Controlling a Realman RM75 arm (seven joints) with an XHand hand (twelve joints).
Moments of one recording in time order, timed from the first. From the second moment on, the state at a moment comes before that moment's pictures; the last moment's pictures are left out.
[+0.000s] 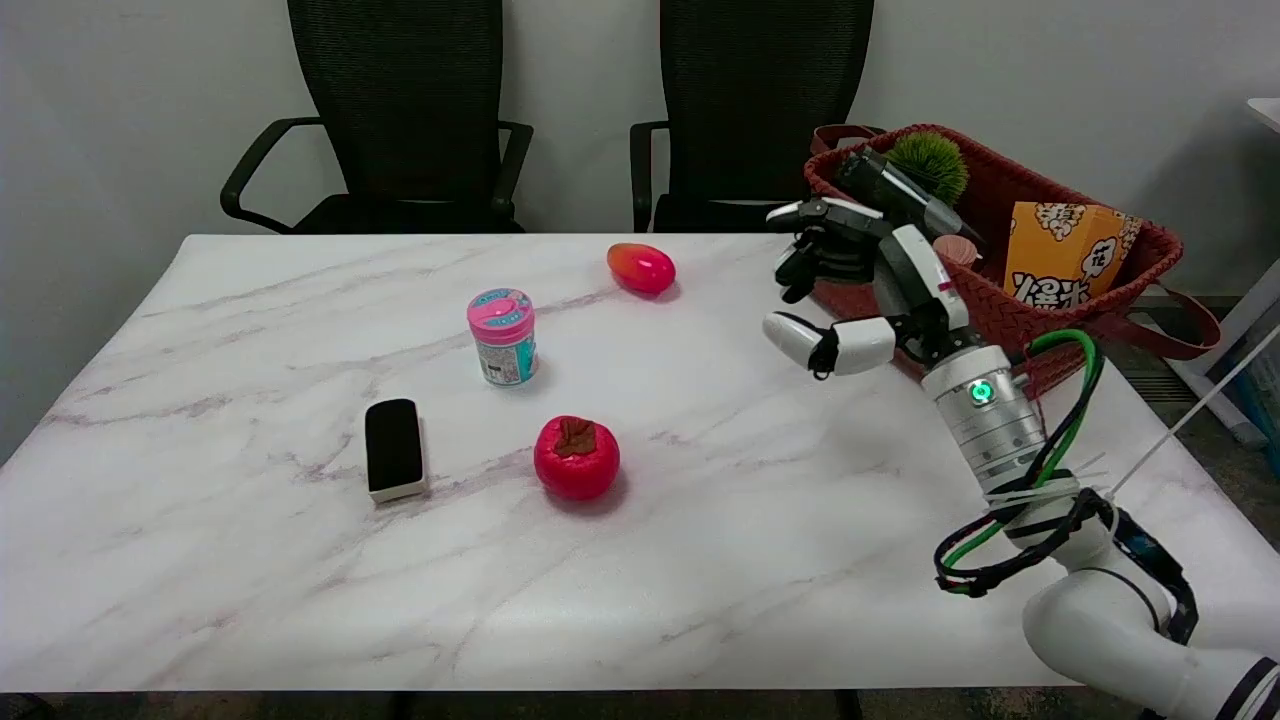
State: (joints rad) arm -0.22 -0.94 -1.75 1.59 0.79 0.72 0.91
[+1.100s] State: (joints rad) arm 0.15 -1.10 -1.98 1.23 0.74 0.56 1.25
